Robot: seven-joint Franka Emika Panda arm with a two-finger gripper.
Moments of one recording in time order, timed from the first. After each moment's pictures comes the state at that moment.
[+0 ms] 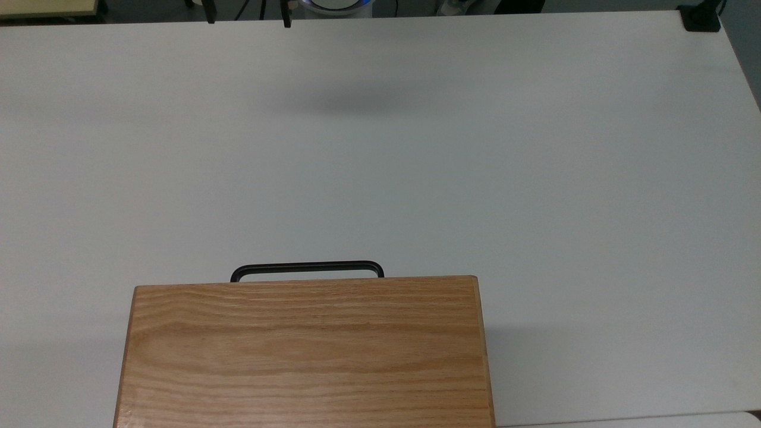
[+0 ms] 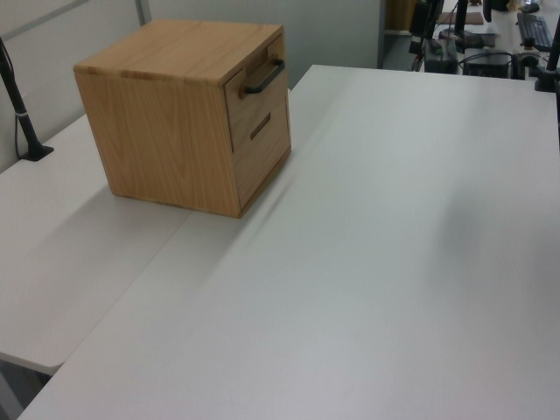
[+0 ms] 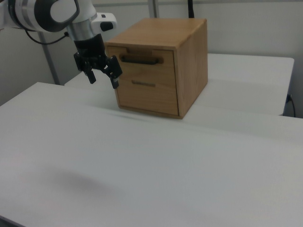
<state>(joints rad) 0.01 -0.07 -0.08 -1.68 -0.01 1.75 -0.05</state>
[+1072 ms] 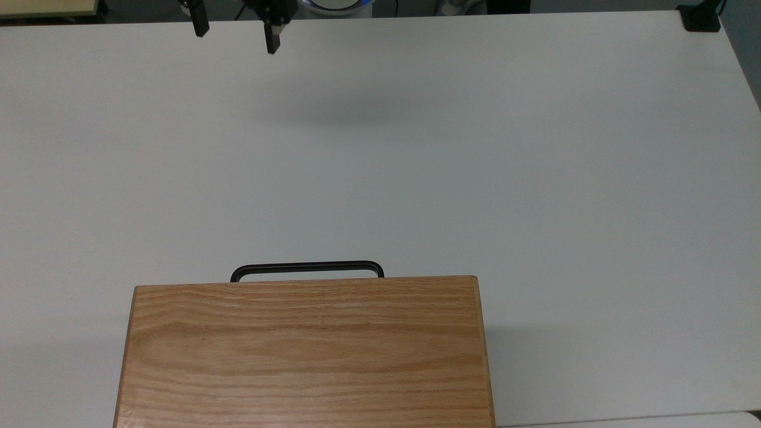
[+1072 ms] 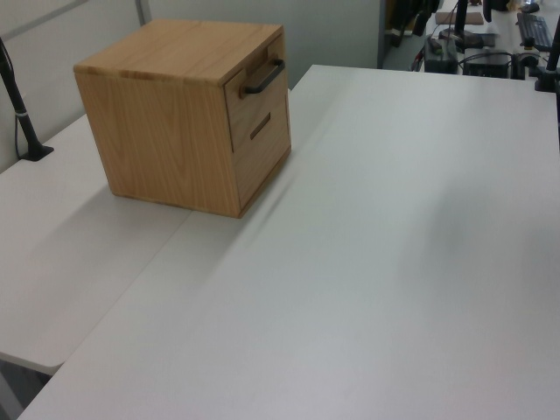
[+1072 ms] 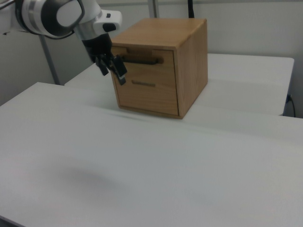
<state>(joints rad) 0.00 -0.04 -0.09 -1.68 -0.01 1.91 0.25</state>
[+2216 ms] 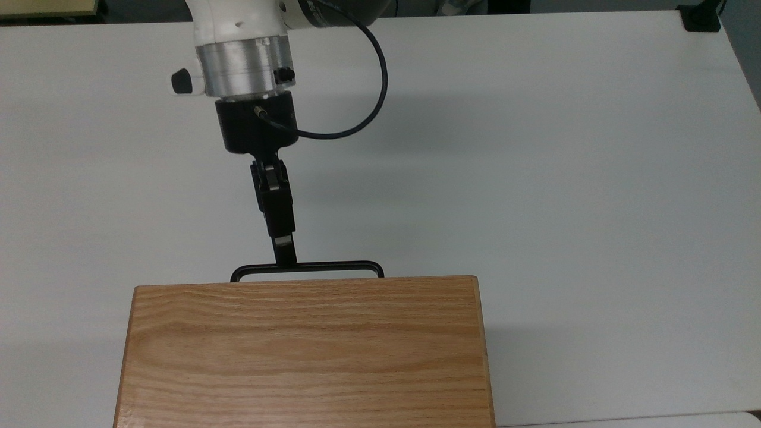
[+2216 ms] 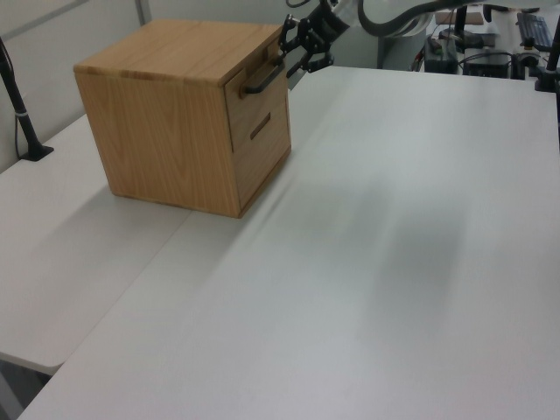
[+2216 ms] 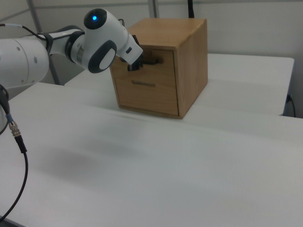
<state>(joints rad) 0.07 0.43 -0.07 -1.46 0.36 2.67 0.99</state>
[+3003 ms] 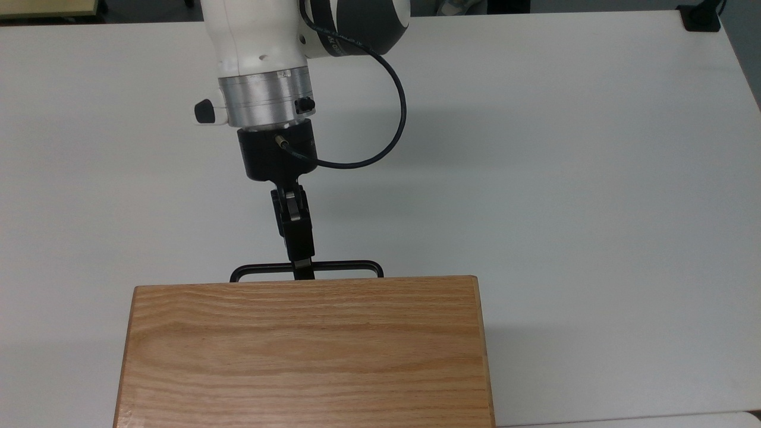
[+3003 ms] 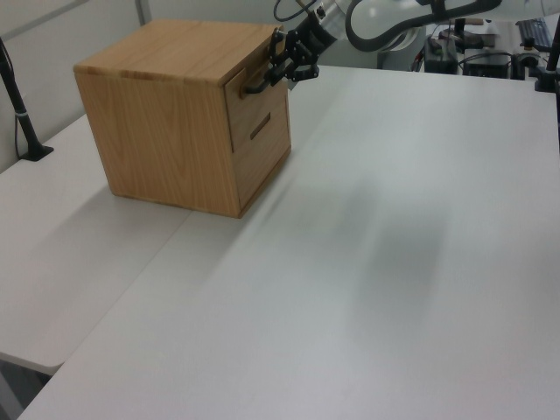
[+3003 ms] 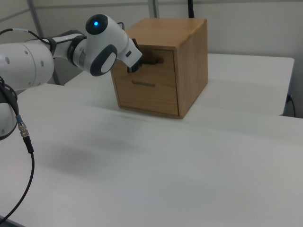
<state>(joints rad) 0.07 0.49 -0.05 -1.41 0.36 2.70 1.01</state>
